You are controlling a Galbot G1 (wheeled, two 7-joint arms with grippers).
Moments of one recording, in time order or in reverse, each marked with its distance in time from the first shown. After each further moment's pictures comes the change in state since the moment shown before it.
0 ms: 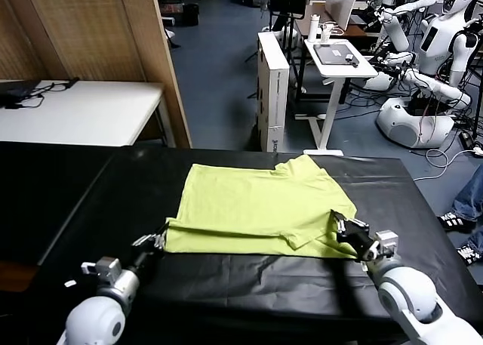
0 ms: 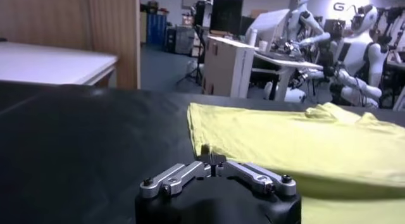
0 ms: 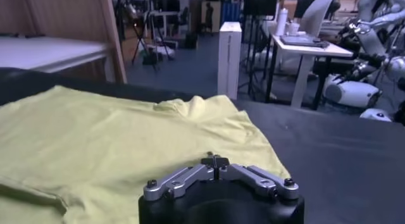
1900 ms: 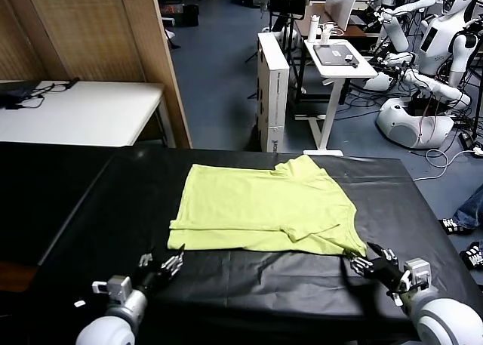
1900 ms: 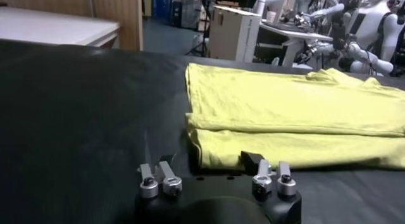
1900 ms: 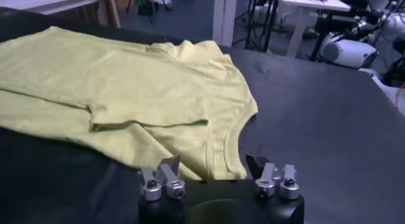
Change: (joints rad) left arm 0.137 -0.088 -0.018 -0.042 0.080 0.027 -0.021; right arm -0.431 -0.104 0.301 0.201 0.070 -0.095 -0.082
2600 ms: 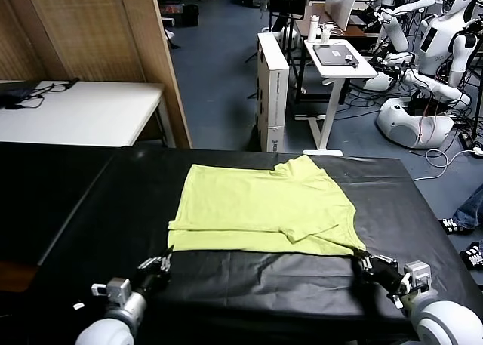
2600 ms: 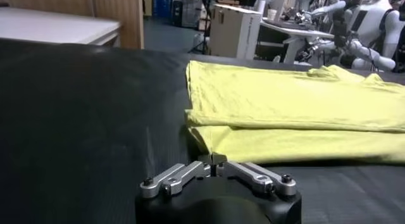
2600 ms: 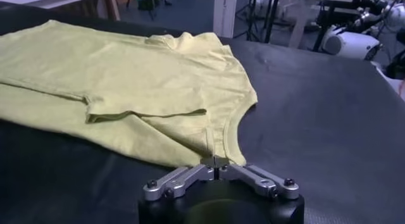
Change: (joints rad) left arm 0.050 0.047 -0.045 -0.031 0.005 -0.003 0.000; right arm -0.032 0.002 0.013 0.087 0.184 -0.106 0.073
